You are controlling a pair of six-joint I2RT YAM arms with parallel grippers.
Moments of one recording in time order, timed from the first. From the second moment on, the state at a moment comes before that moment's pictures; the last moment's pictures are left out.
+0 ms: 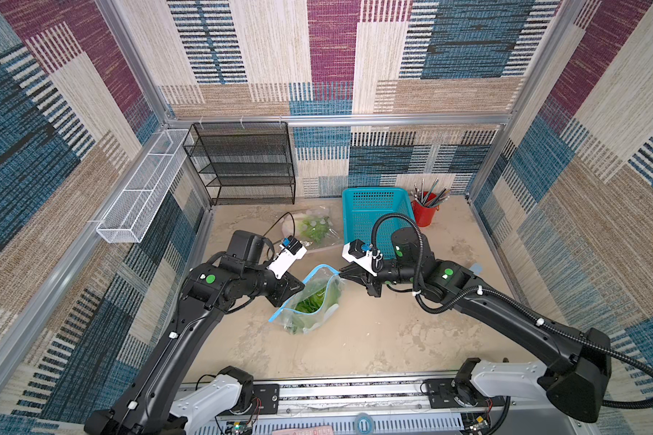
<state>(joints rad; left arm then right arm) -0.40 1.07 1.25 -1.12 0.48 0.20 0.77 1.25 1.11 -0.33 -0.51 -0.30</state>
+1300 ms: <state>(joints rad) -0.40 1.07 1.56 -1.06 -0.09 -0.10 0.77 1.18 1.08 0.05 -0.56 -0.08</state>
